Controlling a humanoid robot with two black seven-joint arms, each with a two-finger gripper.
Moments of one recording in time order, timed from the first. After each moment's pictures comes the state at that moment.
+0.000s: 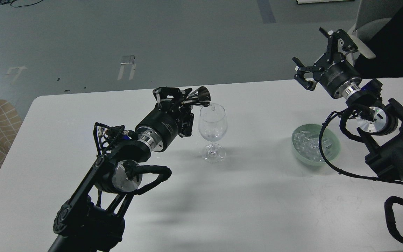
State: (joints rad) left arm -0.27 -0.04 -1.14 -1.64 0.72 0.25 0.32; right arm 0.69 -0.21 1.20 0.69 -0.34 0.41 0.05
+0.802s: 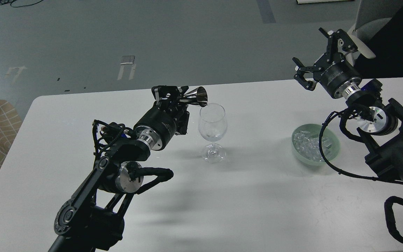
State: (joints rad) left arm -0.27 -0.04 -1.14 -1.63 0.85 0.24 0.31; right arm 0.69 -0.21 1.20 0.69 -0.34 0.41 0.05
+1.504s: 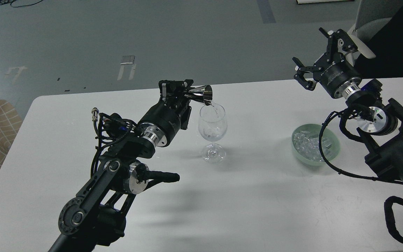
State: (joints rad) left arm -0.30 -0.04 -1.09 -1.63 1.07 0.22 0.30; right arm 0.69 -0.20 1.20 0.69 -0.34 0.41 0.06
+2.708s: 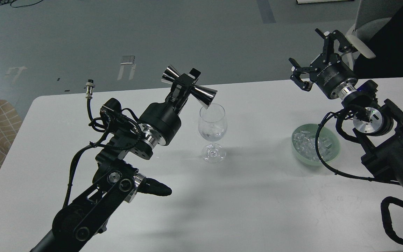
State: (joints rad) left arm -0.32 0.08 -0.99 -1.68 1.44 0.13 0.20; right arm 0.69 -0.19 1.20 0.69 -0.34 0.41 0.06
